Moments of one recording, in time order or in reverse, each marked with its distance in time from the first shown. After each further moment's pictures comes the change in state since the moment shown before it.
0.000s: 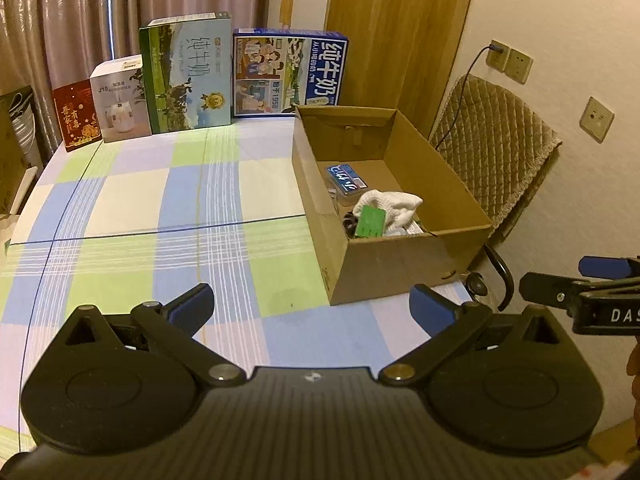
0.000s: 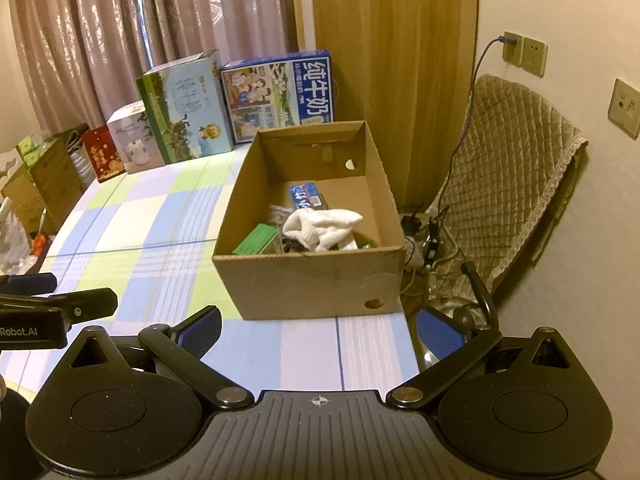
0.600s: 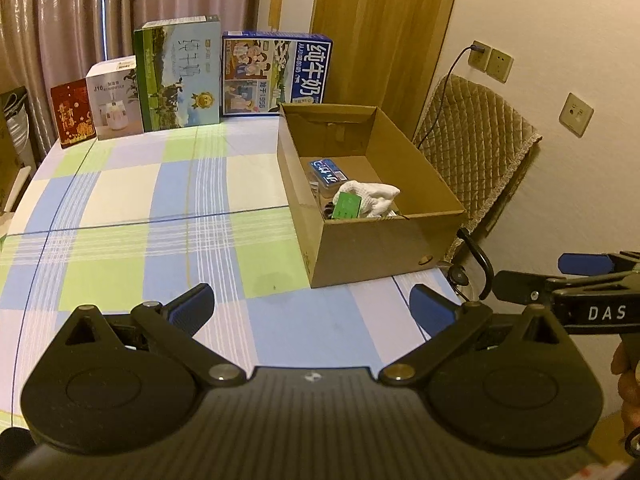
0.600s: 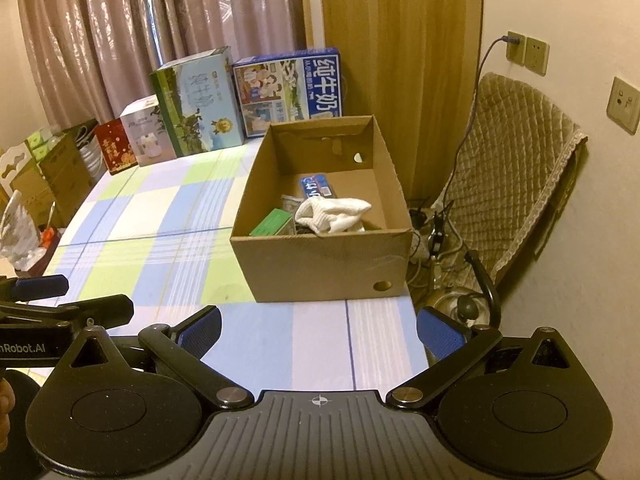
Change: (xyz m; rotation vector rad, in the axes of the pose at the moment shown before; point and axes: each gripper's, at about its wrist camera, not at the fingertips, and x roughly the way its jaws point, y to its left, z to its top) left arm -0.026 -0.012 -0.022 -0.002 -0.006 -0.034; right arm -0.020 0.009 -0.017 -0.008 0.005 0.016
